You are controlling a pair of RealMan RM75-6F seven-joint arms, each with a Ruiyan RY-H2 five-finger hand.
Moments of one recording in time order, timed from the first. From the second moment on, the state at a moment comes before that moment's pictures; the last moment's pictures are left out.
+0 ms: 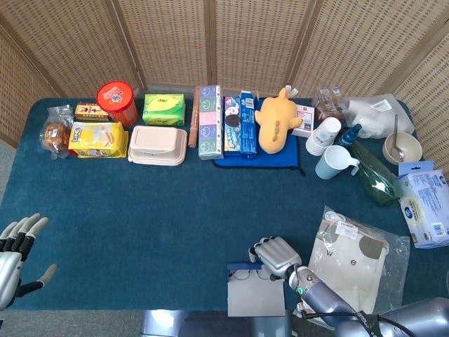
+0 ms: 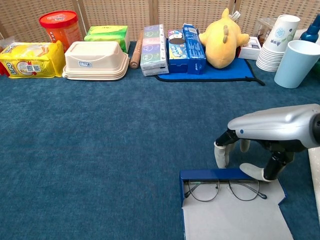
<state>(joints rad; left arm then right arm) 0.04 -0.97 0.08 -1.93 1.63 1.54 0.03 0.97 -1.27 -0.11 -2.17 -0.63 0.98 -0.65</state>
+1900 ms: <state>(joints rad) 0.07 -0.93 0.08 -1.82 1.70 1.64 -0.09 0.14 -1.47 -0.42 -1.83 -1.72 1.62 -0.77</state>
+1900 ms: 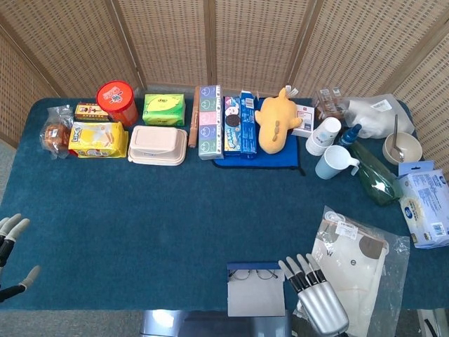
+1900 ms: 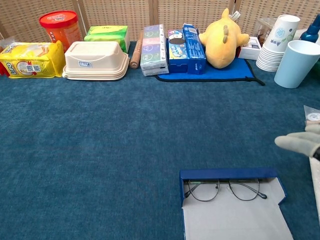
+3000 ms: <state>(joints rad) 0.14 -0.96 0.10 -1.66 1.72 1.76 -0.24 -0.07 -1.68 -0.35 -1.54 -1.93 1.52 -0.79</state>
